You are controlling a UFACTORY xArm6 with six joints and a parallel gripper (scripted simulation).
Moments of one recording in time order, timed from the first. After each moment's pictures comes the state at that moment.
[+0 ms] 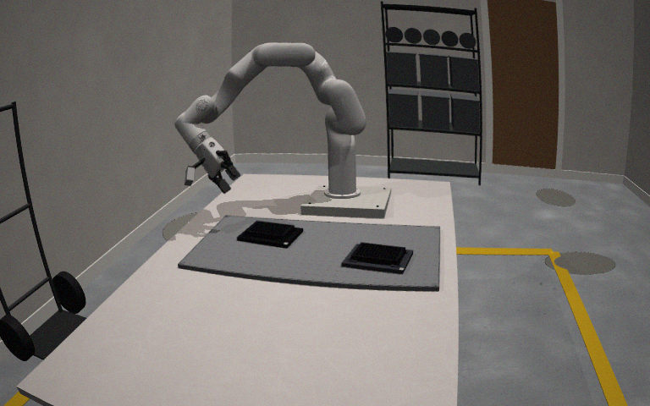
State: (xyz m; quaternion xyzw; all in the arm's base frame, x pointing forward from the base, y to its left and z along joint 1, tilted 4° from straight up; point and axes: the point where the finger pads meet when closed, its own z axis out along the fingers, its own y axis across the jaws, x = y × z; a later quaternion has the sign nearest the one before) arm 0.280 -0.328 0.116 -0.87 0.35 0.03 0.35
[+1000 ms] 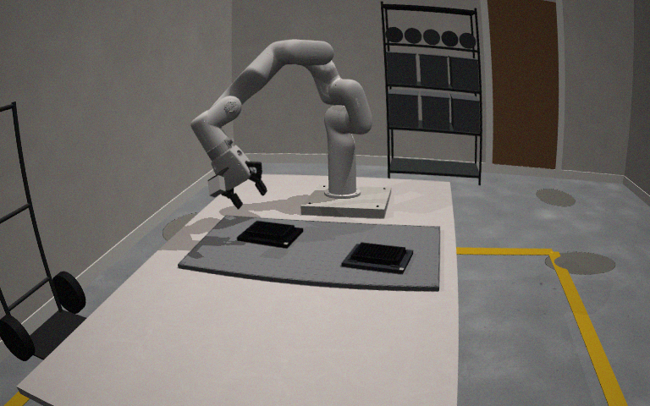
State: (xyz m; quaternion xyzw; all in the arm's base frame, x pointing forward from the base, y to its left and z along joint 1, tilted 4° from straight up) arm 0.375 -0.245 0.095 -0.96 0.10 0.06 0.25
